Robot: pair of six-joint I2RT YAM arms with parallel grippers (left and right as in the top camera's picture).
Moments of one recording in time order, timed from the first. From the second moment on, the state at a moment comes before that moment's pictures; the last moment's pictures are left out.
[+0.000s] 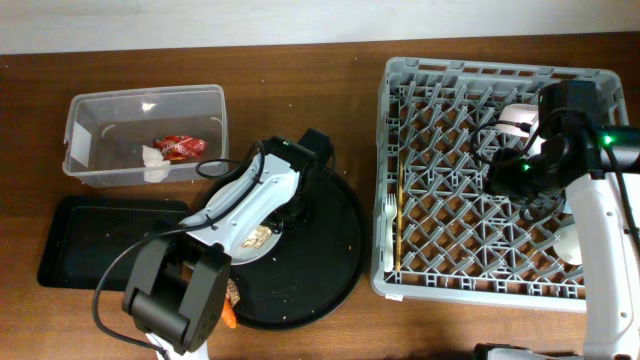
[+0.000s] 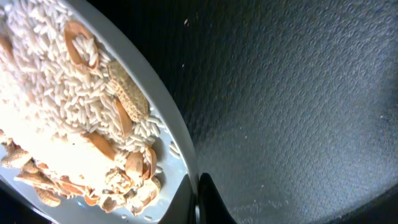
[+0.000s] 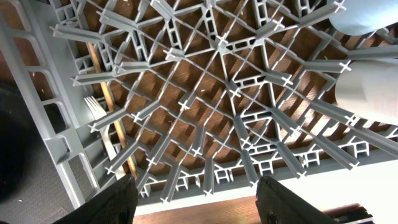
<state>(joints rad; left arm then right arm) -0.56 1.92 1.43 -1.19 -0.09 -0.29 -0.12 1.44 1.50 -1.40 -0.03 0.28</state>
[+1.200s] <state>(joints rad) -0.22 1.76 1.43 -1.29 -0.10 -0.28 -0.12 1.44 1.50 -1.41 -0.03 0.28</state>
